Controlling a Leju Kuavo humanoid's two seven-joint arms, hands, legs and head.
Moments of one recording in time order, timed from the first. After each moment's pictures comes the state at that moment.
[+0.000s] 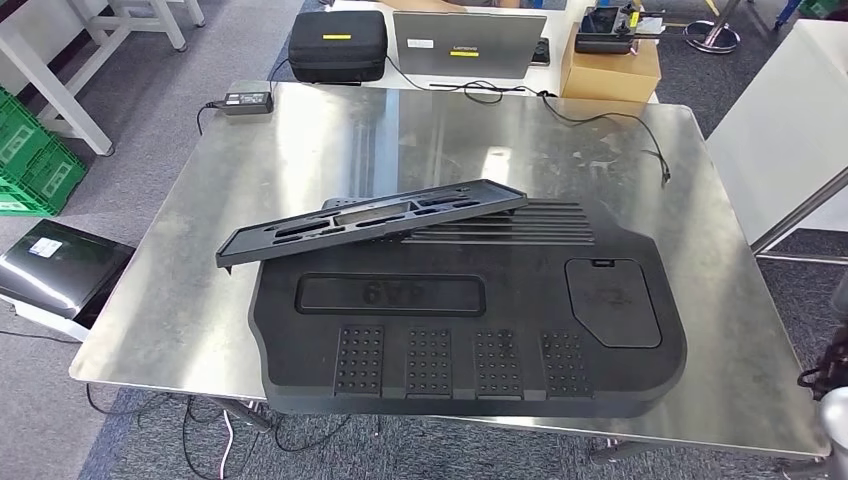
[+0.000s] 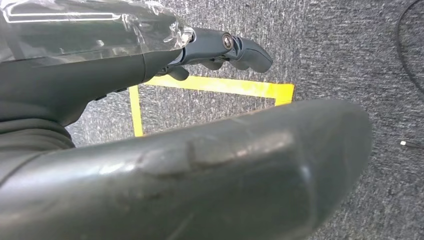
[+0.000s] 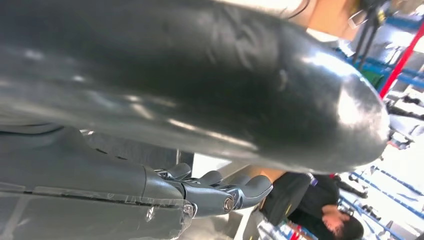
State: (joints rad) left arm -0.09 0.24 -0.95 -0.23 1.13 0.01 -0.15; right arm -0.01 -0.60 -0.23 -1.64 0.08 -0.41 0.38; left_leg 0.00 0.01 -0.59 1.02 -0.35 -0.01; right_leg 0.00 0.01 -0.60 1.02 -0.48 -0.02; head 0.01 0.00
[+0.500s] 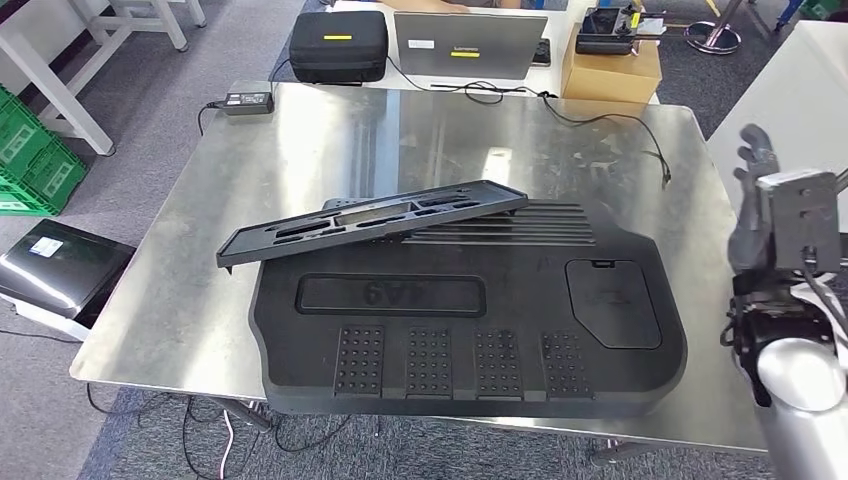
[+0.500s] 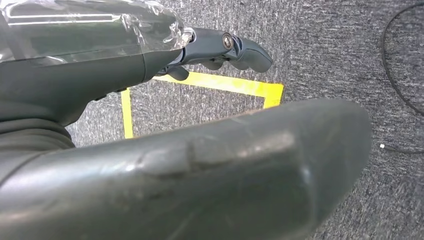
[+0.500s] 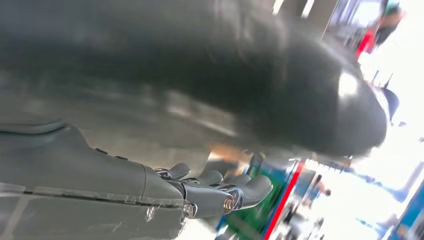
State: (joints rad) left arm -0.10 0.23 -0.93 -0.23 1.14 0.01 -0.16; right arm -0.25 -0.54 0.05 -1.70 -0.06 -0.23 0.28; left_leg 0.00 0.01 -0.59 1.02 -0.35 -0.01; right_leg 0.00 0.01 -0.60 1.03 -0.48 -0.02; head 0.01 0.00
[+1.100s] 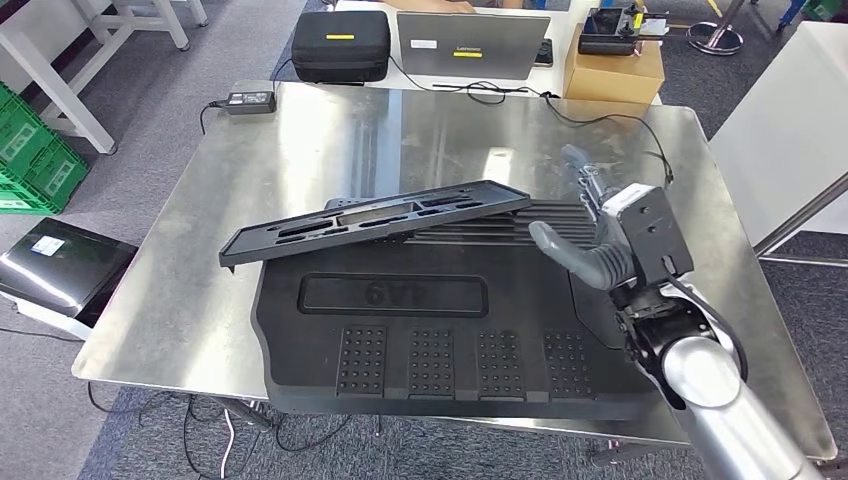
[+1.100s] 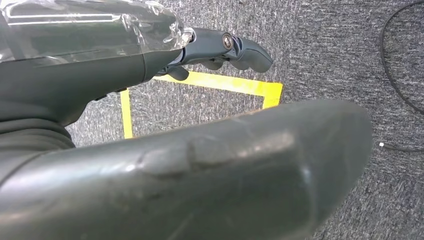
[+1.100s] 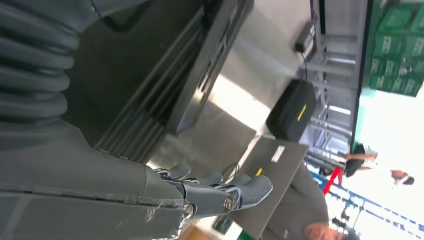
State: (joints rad) left arm -0.10 0.23 -0.93 -0.23 1.14 0.01 -0.17; right arm -0.39 -0.48 0.42 -1.72 -0.17 -0.17 0.30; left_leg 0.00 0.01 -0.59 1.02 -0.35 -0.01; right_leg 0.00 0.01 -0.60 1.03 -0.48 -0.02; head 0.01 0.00
